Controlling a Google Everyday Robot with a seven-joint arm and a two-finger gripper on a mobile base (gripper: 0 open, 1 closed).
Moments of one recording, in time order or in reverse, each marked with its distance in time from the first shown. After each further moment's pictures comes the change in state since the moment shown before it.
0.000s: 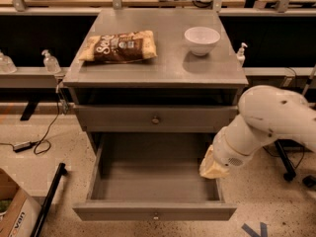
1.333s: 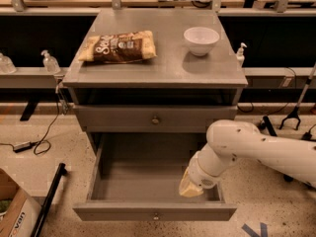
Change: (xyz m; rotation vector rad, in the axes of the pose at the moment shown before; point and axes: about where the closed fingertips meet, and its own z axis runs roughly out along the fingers) arm -0.014 0.009 0.120 -0.088 -0.037 -0.037
